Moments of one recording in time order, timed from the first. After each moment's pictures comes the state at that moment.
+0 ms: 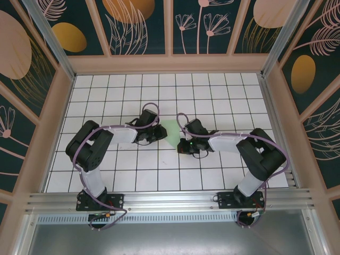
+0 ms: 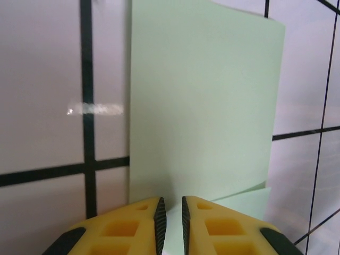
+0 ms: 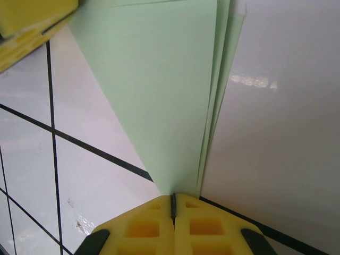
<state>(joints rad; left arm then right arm) -0.58 1.84 0.90 0.01 0.28 -0.83 0.70 1.65 0.72 -0.13 -0.36 0.65</state>
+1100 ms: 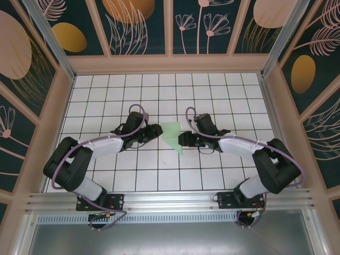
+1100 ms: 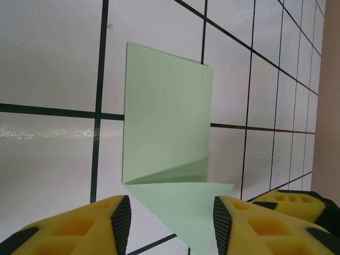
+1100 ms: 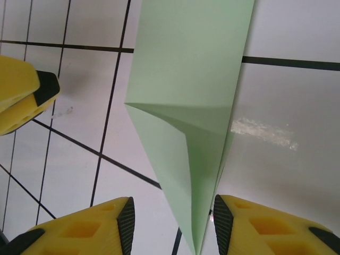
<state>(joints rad) -0.56 1.55 0.69 0.12 0.32 -0.97 0.62 1.49 0.70 -0.10 -0.34 0.54</state>
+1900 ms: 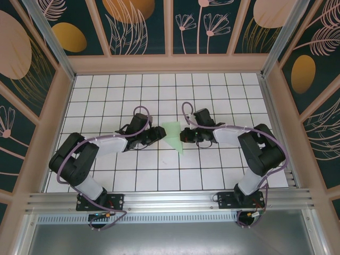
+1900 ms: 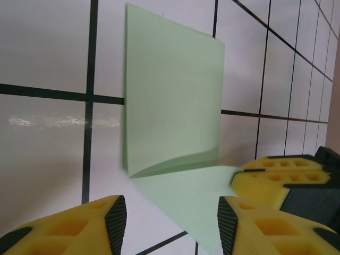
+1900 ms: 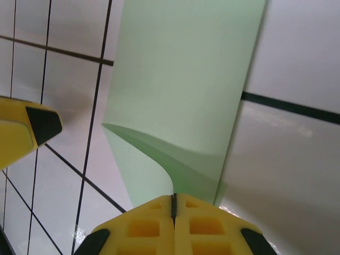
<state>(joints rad) -0.59 1.62 0.71 0.13 0.33 -0.97 0.53 1.68 0.80 -0.06 -0.49 0.47</state>
